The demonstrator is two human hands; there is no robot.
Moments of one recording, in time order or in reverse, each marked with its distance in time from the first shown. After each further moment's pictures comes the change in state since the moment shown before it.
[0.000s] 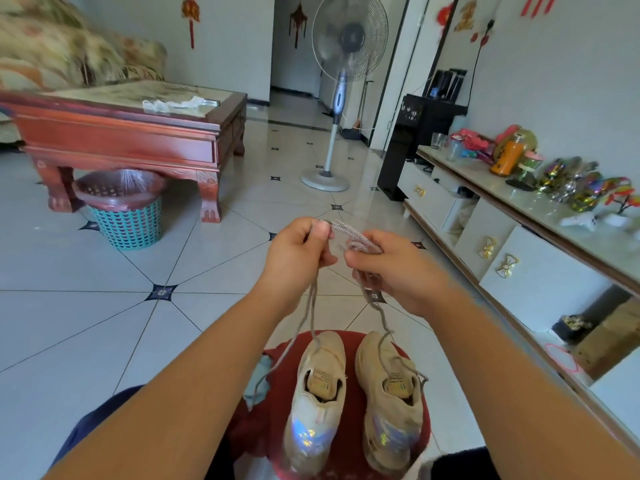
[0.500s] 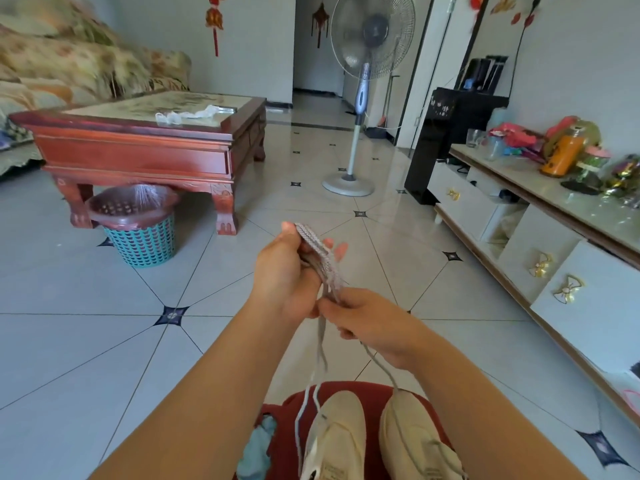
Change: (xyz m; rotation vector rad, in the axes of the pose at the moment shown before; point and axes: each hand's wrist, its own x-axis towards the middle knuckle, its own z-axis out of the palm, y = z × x) left_hand 0.098 -0.007 0.011 -0.902 0.329 -0.392; right_hand 0.087 0.037 0.012 -0.123 -0.280 0.073
